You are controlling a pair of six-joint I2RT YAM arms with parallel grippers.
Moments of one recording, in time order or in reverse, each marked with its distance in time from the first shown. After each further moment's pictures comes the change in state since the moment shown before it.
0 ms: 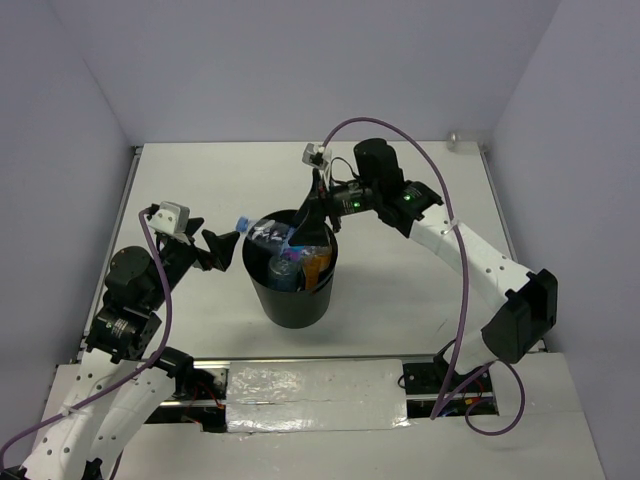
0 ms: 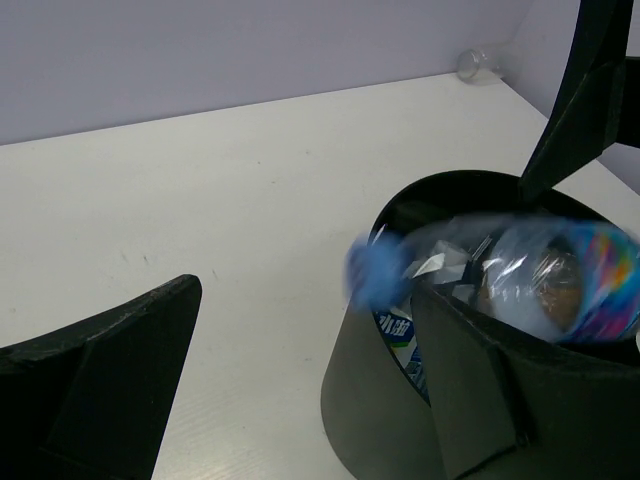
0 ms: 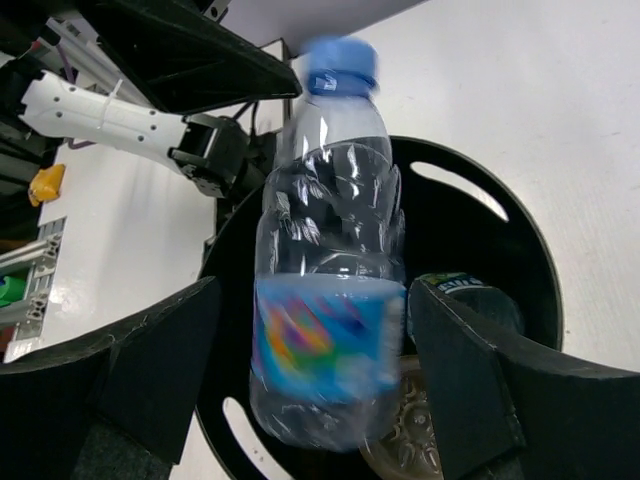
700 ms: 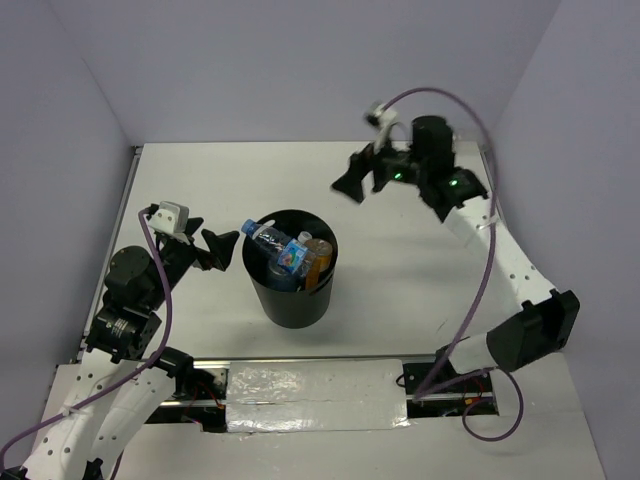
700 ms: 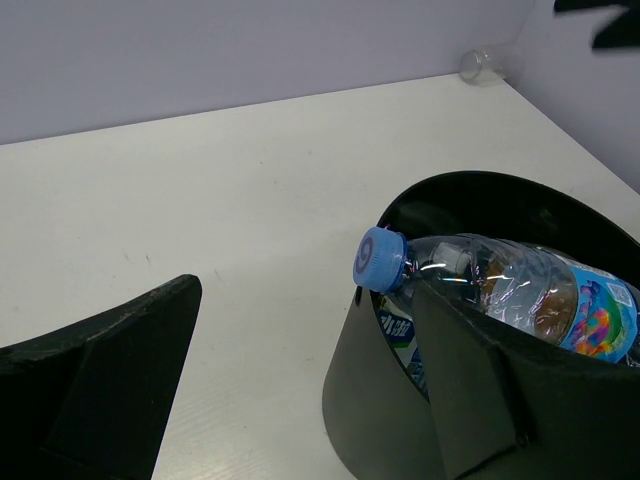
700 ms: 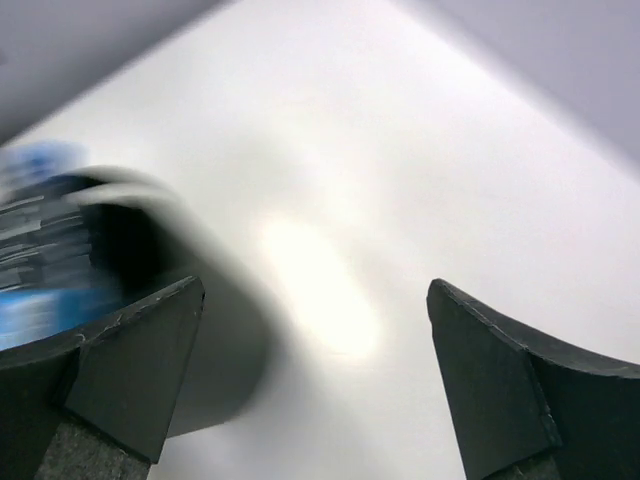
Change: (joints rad) left arm 0.006 0.001 0.000 0.000 0.000 0.000; right arm -0.190 -0.073 0.026 -0.048 0.263 -0.109
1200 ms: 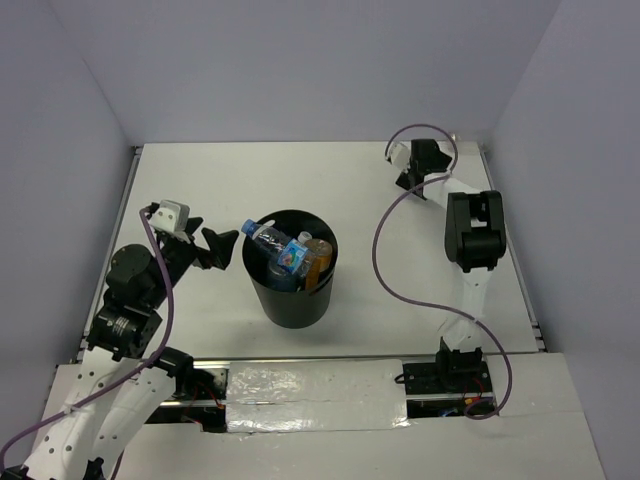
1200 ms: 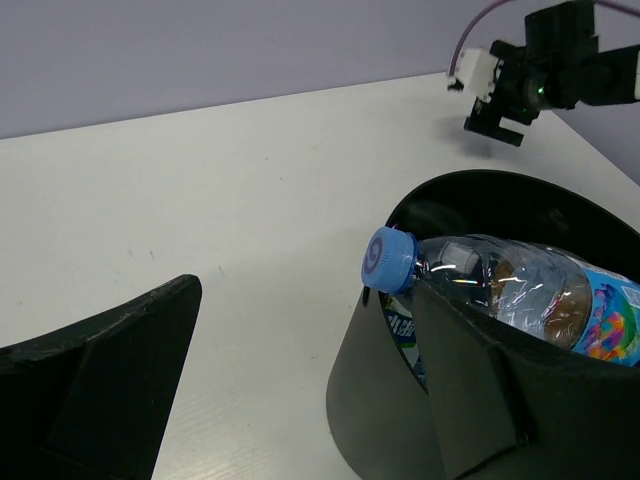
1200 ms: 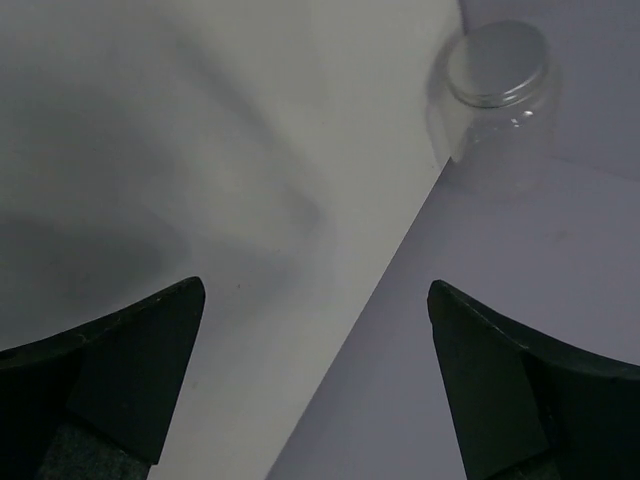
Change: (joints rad) left arm 0.010 0.007 0.000 -0.001 0.000 0.001; right arm -0.379 0.736 0.101 0.342 0.995 -0.954
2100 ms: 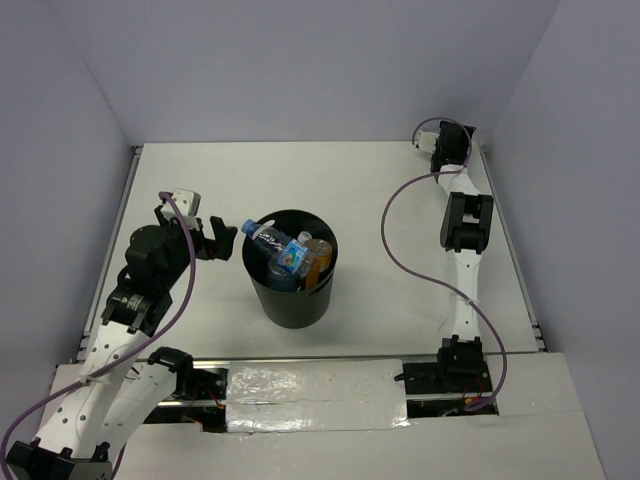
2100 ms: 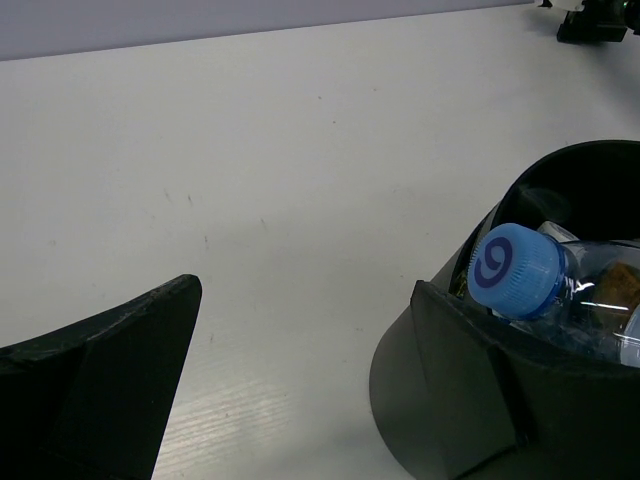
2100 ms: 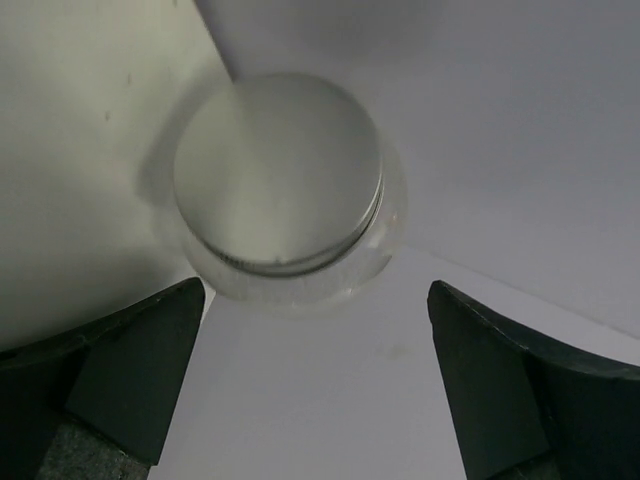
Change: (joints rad) left arm 0.059 0.144 -0.010 0.000 -0.040 0.027; right arm -0.179 0.650 0.795 0.155 0.061 -0.584
